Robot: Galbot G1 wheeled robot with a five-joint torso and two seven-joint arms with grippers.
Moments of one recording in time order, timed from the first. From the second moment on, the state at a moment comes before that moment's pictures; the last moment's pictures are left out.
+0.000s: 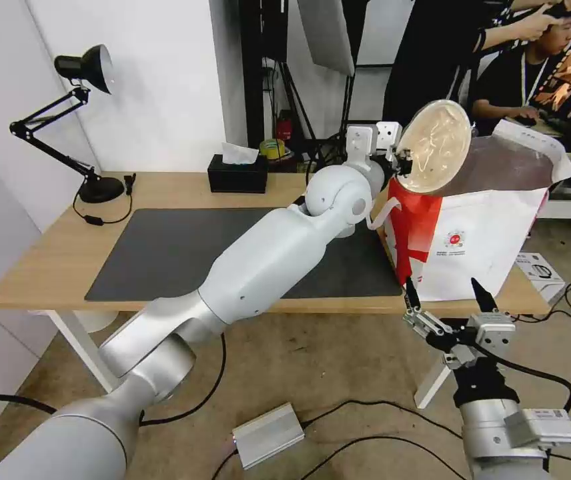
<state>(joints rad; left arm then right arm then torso) 0.06 -1.57 0.35 -1.35 -1.03 0.47 -0.38 -1.78 1.35 0.52 2.49 0.14 -0.05 0.20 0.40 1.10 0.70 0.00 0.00</state>
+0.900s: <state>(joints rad) 0.00 -1.59 0.33 -1.31 -1.15 0.60 -0.41 -1.78 1.35 0.52 2.50 0.14 -0.05 0.20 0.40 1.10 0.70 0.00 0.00</state>
